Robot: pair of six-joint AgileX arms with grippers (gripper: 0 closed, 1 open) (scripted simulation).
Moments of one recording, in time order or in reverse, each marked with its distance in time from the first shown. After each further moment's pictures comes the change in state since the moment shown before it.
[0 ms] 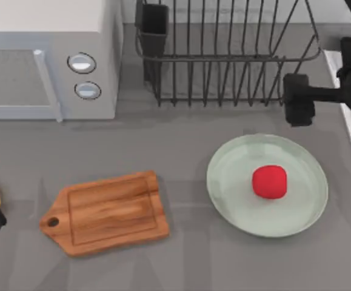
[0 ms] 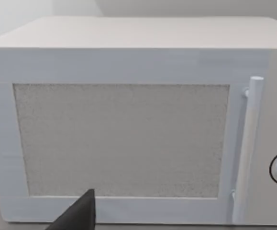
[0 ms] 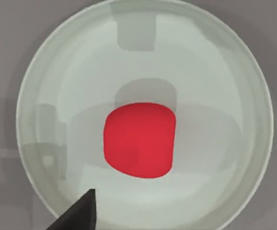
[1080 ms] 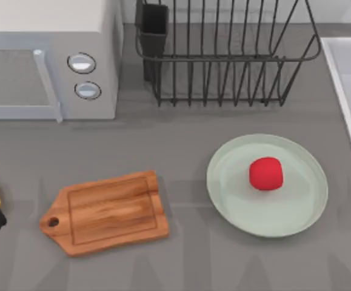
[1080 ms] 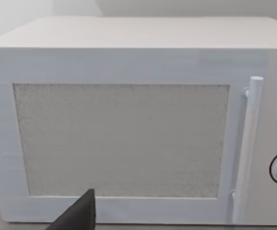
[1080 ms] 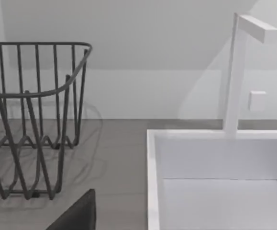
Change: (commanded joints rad) left arm 0.000 0.000 0.000 0.000 0.000 0.000; right arm -0.380 -1.550 -1.324 0.989 -0.001 -0.396
